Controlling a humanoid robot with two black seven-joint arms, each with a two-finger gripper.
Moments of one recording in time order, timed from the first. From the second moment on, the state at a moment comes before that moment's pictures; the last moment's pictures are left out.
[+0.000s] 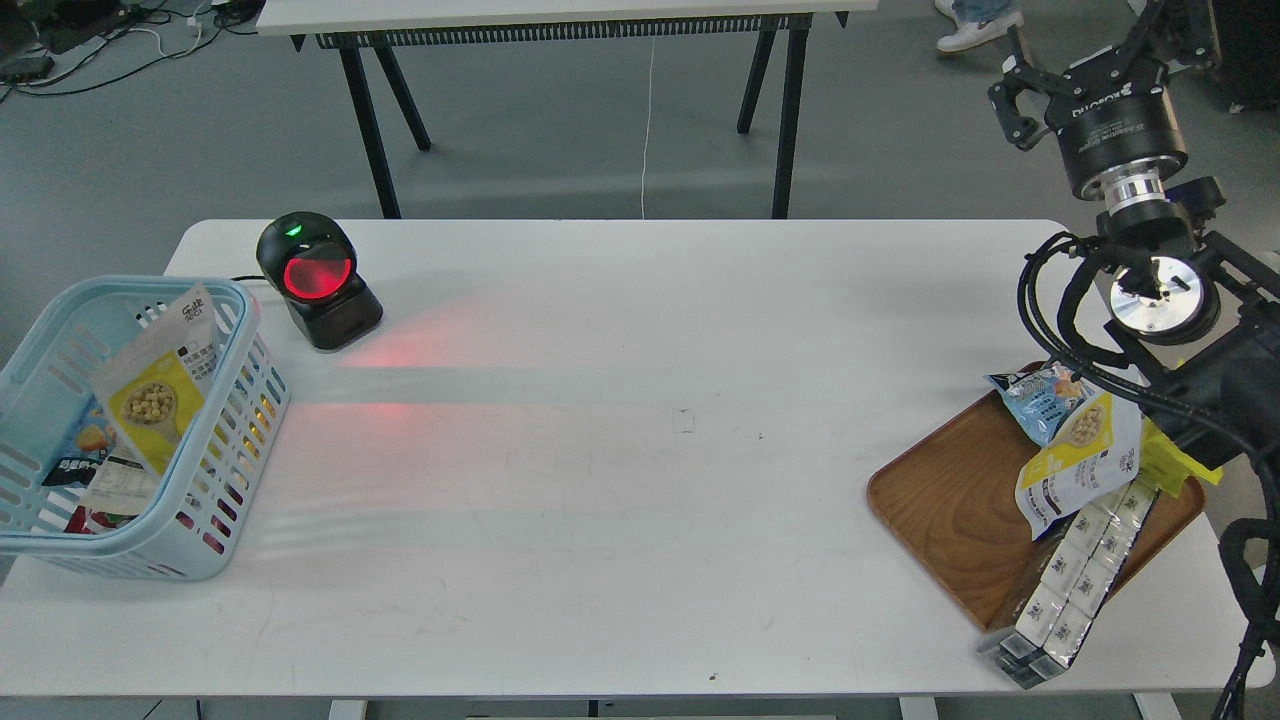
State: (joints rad) left arm -1.08 0.85 -0.56 -0.82 0.56 -0.49 -0.49; right arm 0.94 -0.37 0.68 0.57 0.21 0.49 0.49
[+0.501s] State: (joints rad) left arm -1.07 0.54 -0.58 -0.50 -0.06 -0.49 -0.37; right arm 0.98 -0.31 0.79 0.43 0.22 0.49 0.32
